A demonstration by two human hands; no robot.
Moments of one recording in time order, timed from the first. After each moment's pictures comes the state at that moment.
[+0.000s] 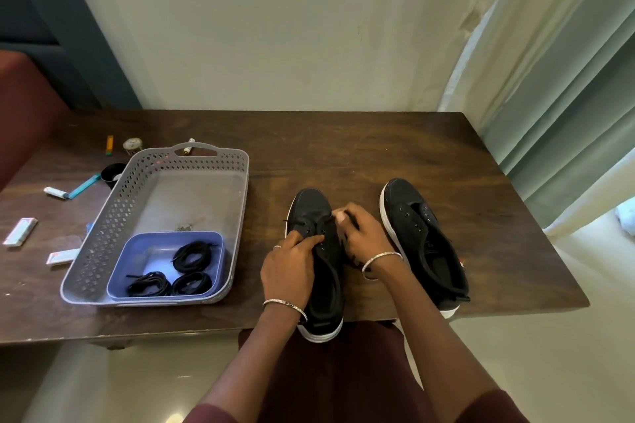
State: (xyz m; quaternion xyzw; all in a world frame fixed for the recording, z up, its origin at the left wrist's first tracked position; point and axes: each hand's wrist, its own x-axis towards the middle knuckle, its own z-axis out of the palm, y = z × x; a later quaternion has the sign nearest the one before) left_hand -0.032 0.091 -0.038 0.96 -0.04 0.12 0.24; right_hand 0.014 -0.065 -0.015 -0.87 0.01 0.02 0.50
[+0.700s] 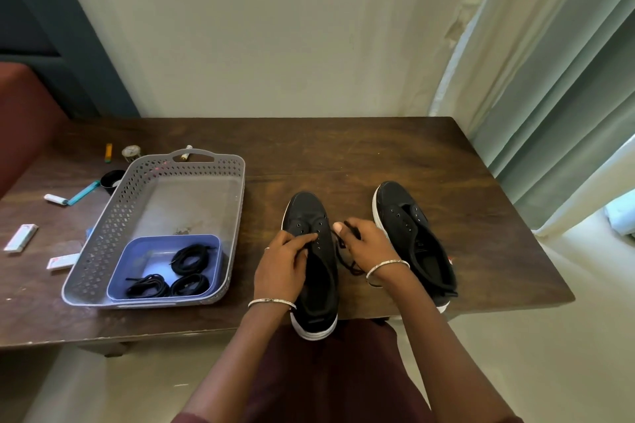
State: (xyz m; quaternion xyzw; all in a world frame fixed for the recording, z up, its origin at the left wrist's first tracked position) left_hand -0.035 0.102 -0.028 0.93 -0.06 0.06 0.35; right_hand -0.013 -0.076 0.008 -0.88 0.03 0.06 0.47
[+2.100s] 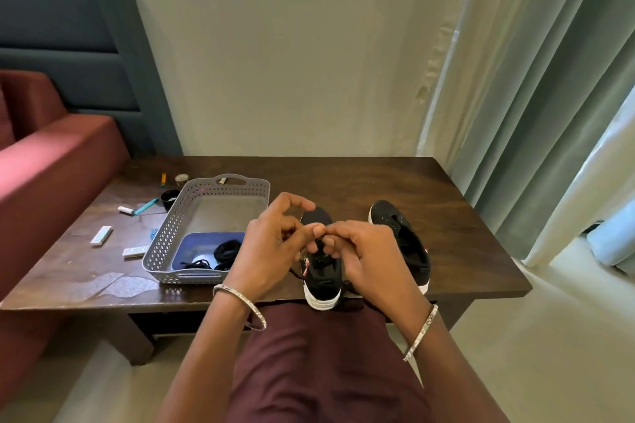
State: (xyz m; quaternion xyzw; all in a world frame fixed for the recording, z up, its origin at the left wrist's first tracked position) left_hand -0.188 0.148 0.175 0.82 -0.14 0.07 0.55; right_hand -0.200 -0.024 0.159 -0.88 -0.20 -0.18 0.38
